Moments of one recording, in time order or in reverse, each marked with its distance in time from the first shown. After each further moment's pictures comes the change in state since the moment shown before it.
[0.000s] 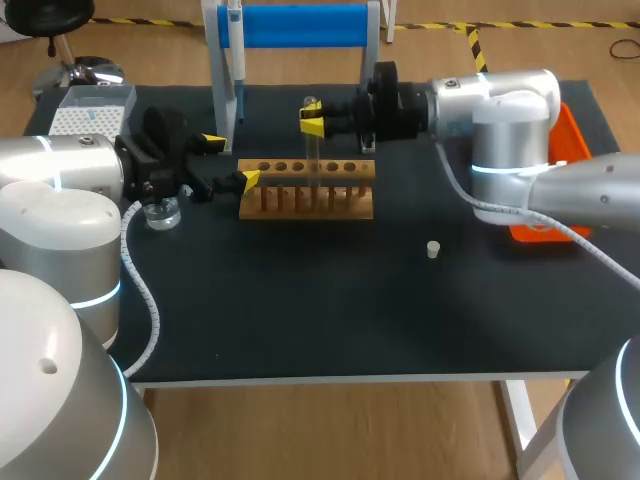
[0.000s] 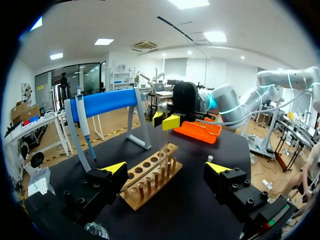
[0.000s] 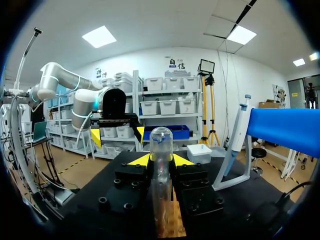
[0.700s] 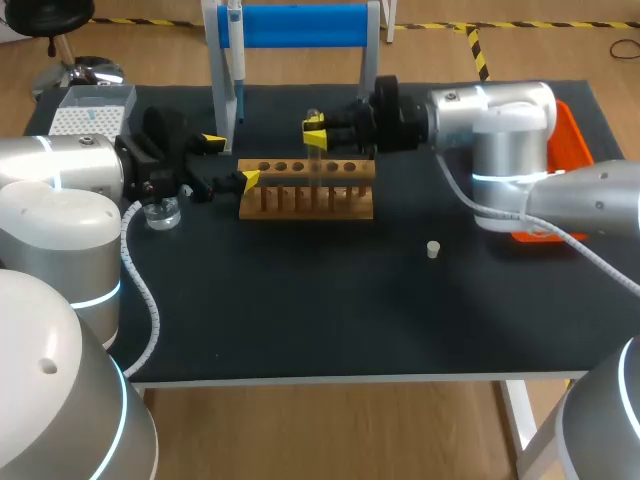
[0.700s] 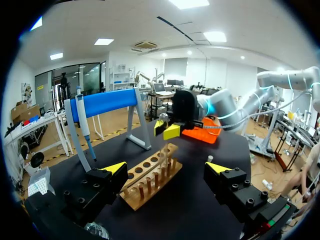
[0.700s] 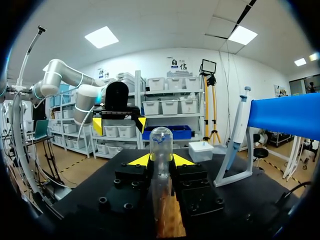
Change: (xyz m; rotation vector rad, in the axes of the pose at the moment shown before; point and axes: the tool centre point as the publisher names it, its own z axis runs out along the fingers) left arm 0.000 0.000 0.000 0.000 0.000 0.000; right arm -0.001 -0.024 -0.003 -0.013 0.019 -0.008
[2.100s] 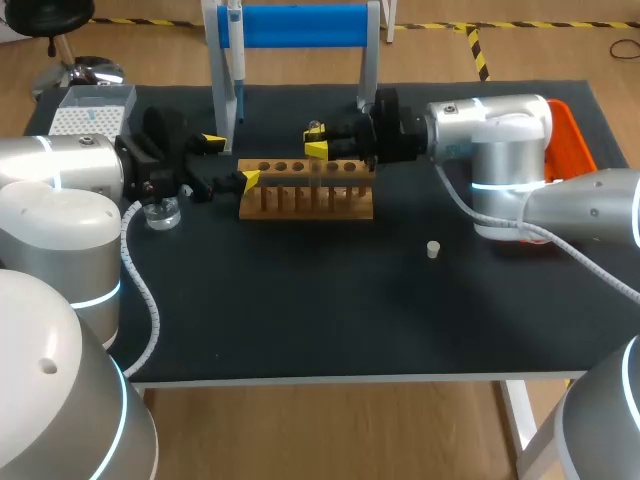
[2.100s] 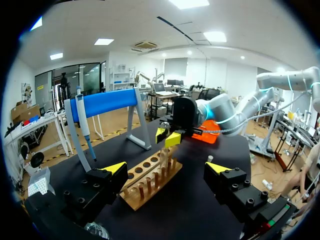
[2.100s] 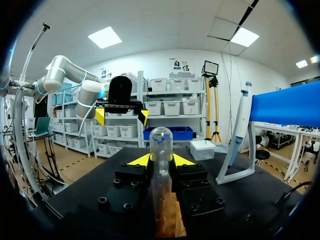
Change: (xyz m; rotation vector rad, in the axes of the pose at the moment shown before) left arm 0.000 0.000 0.000 0.000 0.000 0.000; right arm 0.003 -0.022 -0.001 -0.017 0.019 -0.017
